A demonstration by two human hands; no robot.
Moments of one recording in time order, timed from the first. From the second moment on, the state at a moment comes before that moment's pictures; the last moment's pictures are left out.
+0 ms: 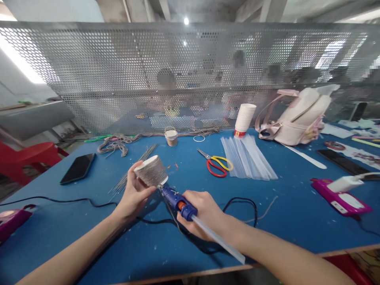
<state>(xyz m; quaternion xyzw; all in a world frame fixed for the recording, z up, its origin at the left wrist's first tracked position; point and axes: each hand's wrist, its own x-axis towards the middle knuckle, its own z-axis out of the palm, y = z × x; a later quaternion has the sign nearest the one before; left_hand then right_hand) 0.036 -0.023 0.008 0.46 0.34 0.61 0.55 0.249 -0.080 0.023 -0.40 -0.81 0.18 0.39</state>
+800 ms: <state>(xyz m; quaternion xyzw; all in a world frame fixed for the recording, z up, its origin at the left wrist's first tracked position) 0.033 -0.023 0.010 0.44 0.34 0.59 0.58 0.251 -0.080 0.033 -0.43 -0.77 0.25 0.39</state>
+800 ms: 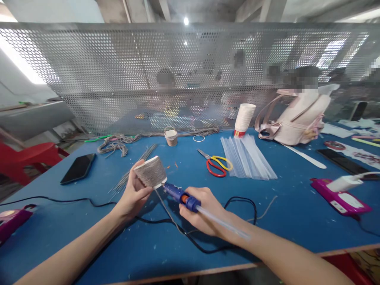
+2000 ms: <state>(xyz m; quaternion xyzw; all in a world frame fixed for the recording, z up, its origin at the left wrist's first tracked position) 0.034 -0.022 0.005 0.47 0.34 0.60 0.55 0.250 -0.080 0.020 -0.38 -0.82 0.17 0.39</state>
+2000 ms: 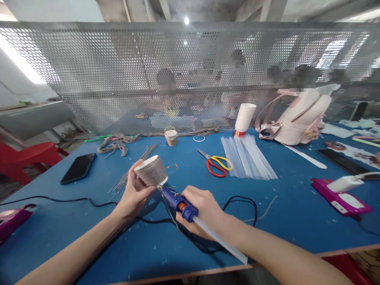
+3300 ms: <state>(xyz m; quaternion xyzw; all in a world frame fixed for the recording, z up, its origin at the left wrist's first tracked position) 0.032 -0.022 0.008 0.47 0.33 0.58 0.57 0.255 -0.074 0.020 -0.39 -0.82 0.16 0.39</state>
